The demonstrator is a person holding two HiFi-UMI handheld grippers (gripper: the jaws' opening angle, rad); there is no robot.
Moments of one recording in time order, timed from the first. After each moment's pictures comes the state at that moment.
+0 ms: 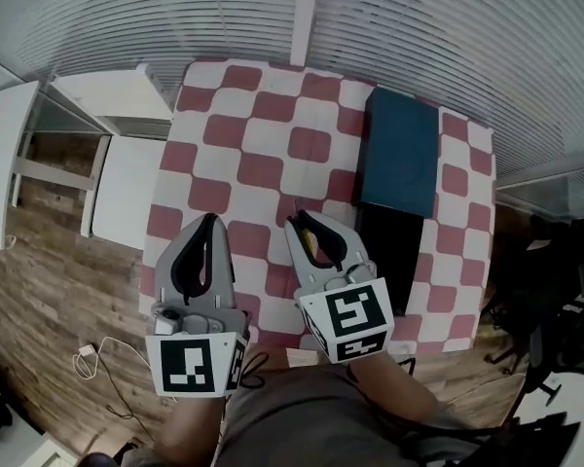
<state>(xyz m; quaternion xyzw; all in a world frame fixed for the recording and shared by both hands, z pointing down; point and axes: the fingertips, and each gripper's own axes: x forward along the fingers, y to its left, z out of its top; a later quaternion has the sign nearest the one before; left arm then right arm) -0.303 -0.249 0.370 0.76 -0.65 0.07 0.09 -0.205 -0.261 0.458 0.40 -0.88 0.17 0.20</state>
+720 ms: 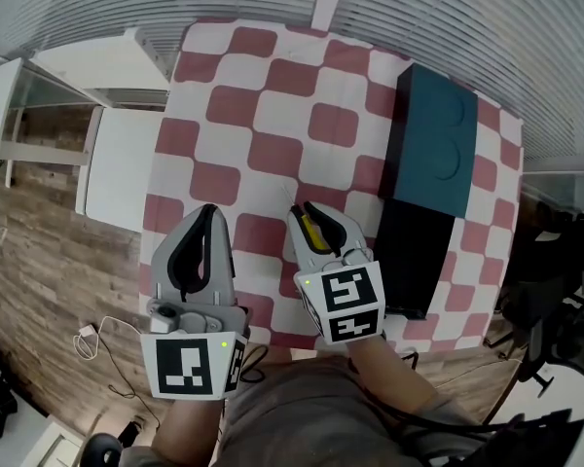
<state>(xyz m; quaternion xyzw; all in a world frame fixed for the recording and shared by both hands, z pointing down) -0.332 -0.264 0.424 0.75 -0.64 0.10 0.14 -0.226 -0.265 0.555 0.39 -0.85 0.23 0.28</state>
